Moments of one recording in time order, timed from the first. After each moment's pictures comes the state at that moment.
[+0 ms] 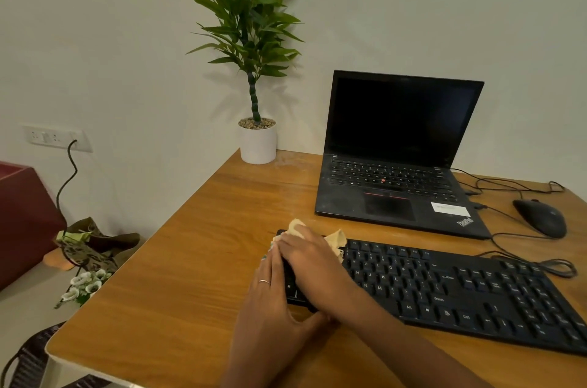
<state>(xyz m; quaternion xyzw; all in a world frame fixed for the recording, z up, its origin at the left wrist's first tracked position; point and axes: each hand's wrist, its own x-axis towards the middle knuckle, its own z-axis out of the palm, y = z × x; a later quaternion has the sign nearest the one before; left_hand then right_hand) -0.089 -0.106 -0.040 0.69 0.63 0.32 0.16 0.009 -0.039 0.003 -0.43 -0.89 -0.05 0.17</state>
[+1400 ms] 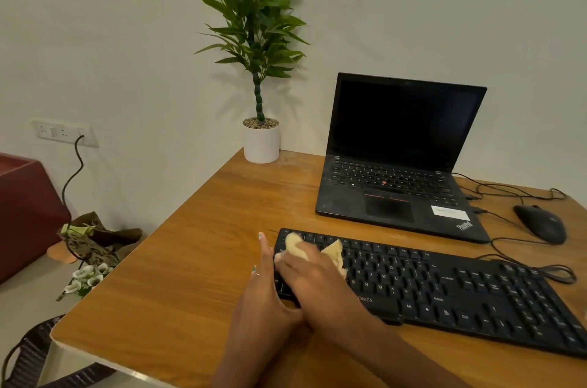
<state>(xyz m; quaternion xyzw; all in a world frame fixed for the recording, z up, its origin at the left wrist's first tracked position) -0.094 -0.104 -0.037 0.63 0.61 0.39 0.27 0.020 -0.087 0.019 -0.42 -0.90 -0.01 0.10</state>
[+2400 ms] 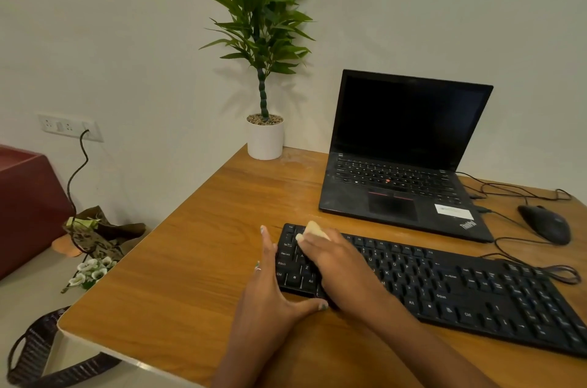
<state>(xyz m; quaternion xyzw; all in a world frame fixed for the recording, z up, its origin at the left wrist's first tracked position) -0.095 -0.108 -0.031 0.63 0.61 0.40 0.28 0.042 -0.074 0.028 -0.45 -0.88 -0.01 0.15</state>
